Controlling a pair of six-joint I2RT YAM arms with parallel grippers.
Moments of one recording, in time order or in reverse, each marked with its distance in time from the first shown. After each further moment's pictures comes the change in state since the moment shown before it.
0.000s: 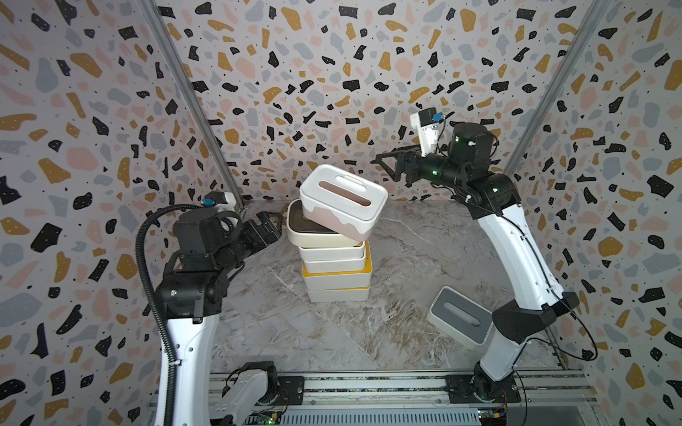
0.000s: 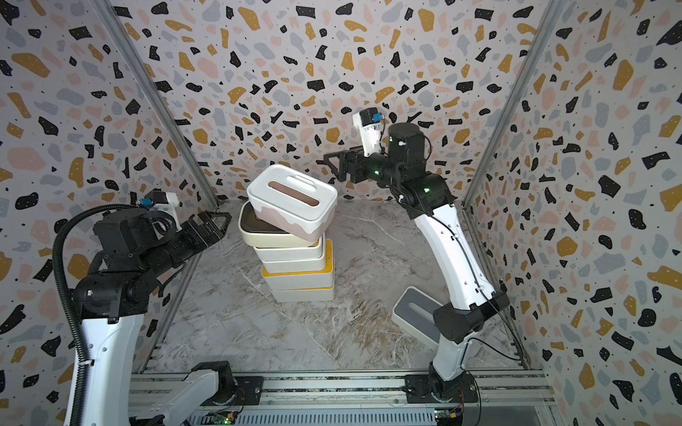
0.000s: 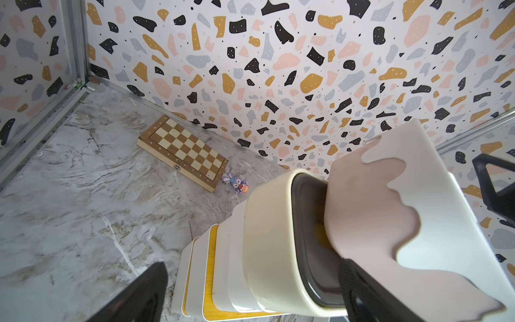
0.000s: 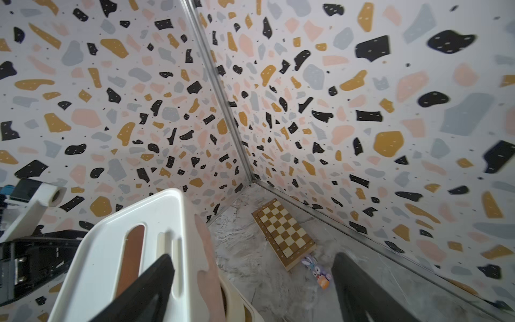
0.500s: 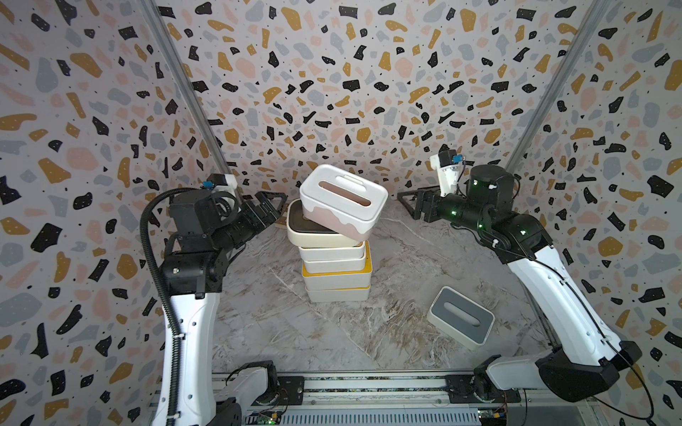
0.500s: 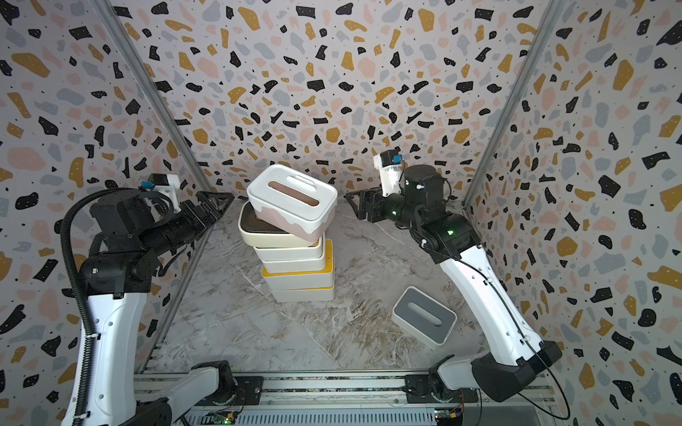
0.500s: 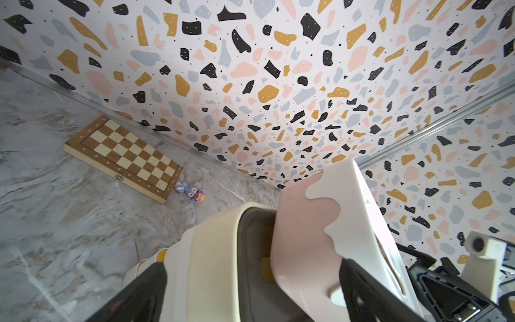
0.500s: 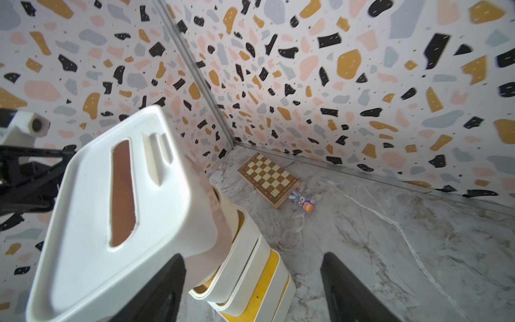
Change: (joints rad) left arm 0.039 0.113 0.065 0.143 0.236 -0.119; right arm 0.081 -0.351 -0.523 0.016 0.140 0.058
